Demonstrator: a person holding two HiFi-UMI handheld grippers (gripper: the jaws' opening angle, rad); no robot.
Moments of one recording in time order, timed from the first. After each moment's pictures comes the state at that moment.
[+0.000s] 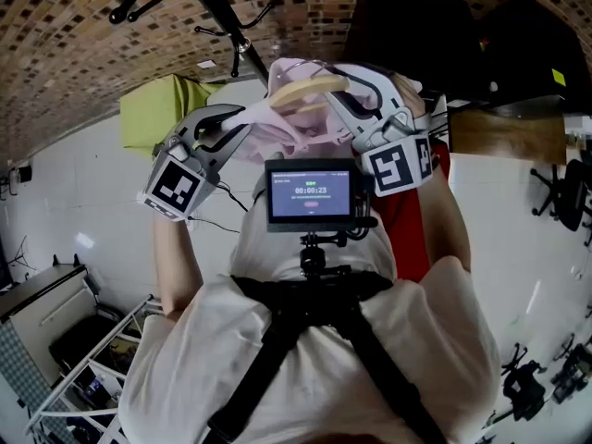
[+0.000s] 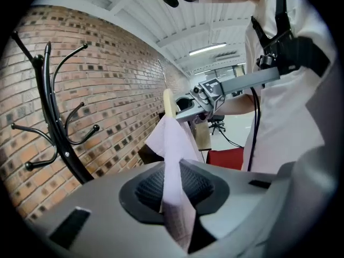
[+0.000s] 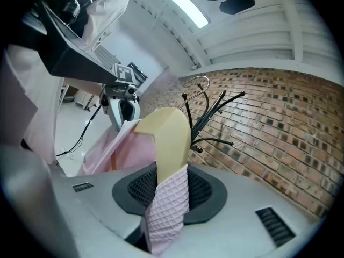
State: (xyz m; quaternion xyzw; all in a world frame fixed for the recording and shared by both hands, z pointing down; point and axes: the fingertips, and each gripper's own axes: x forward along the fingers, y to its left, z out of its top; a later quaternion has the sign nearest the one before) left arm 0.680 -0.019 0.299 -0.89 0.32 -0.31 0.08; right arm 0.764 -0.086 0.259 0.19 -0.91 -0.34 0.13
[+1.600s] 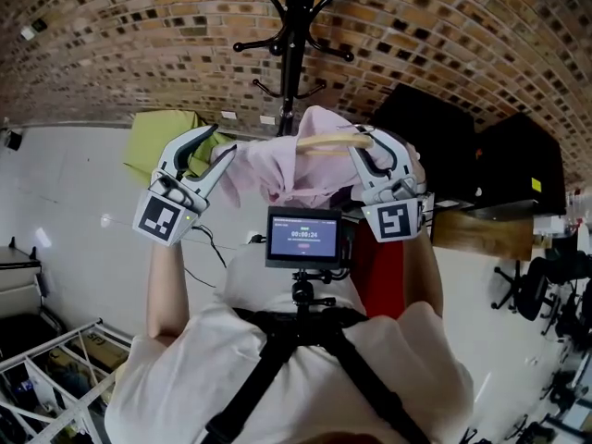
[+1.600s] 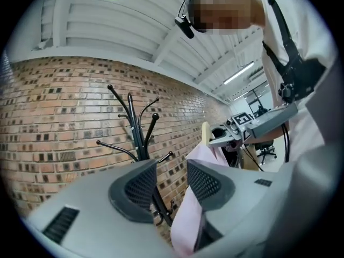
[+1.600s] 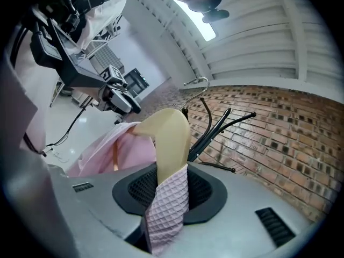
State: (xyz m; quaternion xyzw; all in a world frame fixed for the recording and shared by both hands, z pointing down) left arm 0.451 0.035 0.184 -0.83 0.53 -0.06 0.17; right arm 0.620 -0.064 0.202 0.21 -0.89 -0.39 0.11
